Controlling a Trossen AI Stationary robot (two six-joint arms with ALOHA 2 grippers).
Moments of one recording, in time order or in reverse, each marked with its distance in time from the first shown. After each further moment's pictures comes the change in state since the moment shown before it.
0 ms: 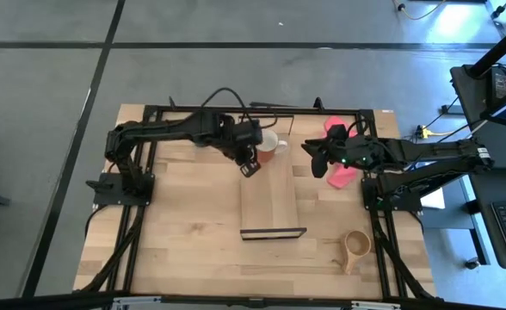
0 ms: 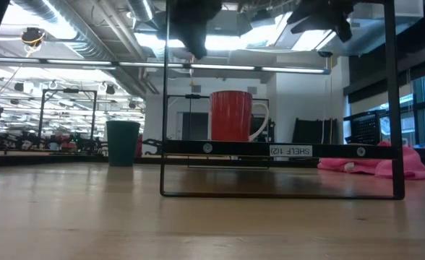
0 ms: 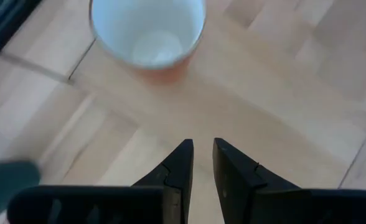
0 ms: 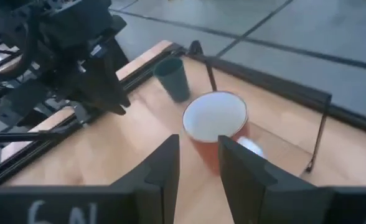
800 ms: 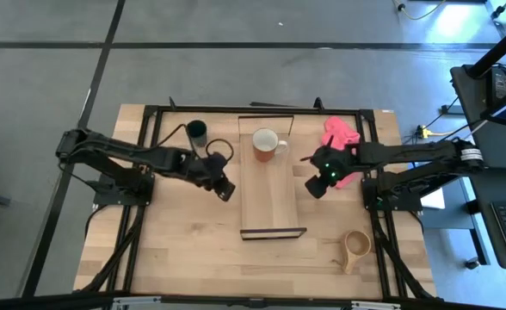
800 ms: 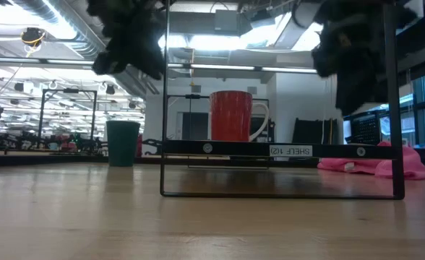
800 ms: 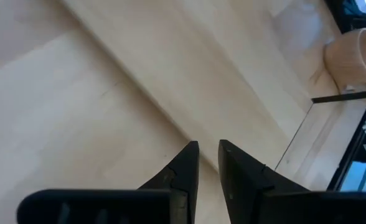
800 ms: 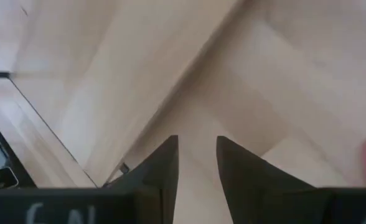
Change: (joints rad) left arm -0.198 -0.463 -0.873 0.694 0.037 -0.519; right arm -0.145 0.193 -0.170 -0.292 -0.678 0.227
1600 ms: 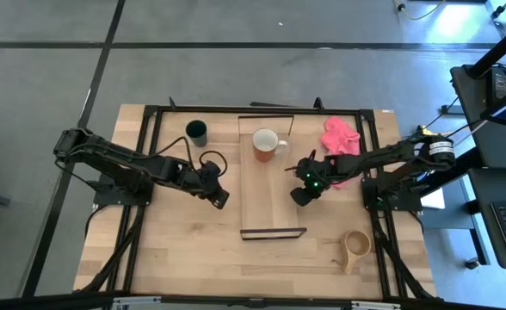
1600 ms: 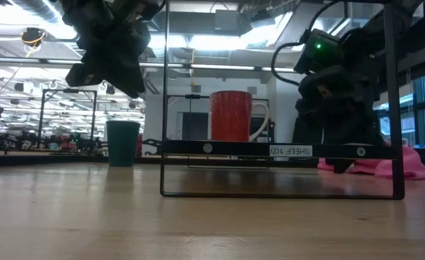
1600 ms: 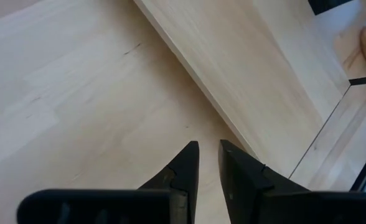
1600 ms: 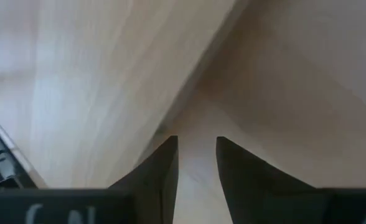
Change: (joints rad) left arm -0.078 -0.017 -0.096 0.003 -0.048 -0.102; right arm 0.001 0.329 -0.132 0.450 -0.182 0.110
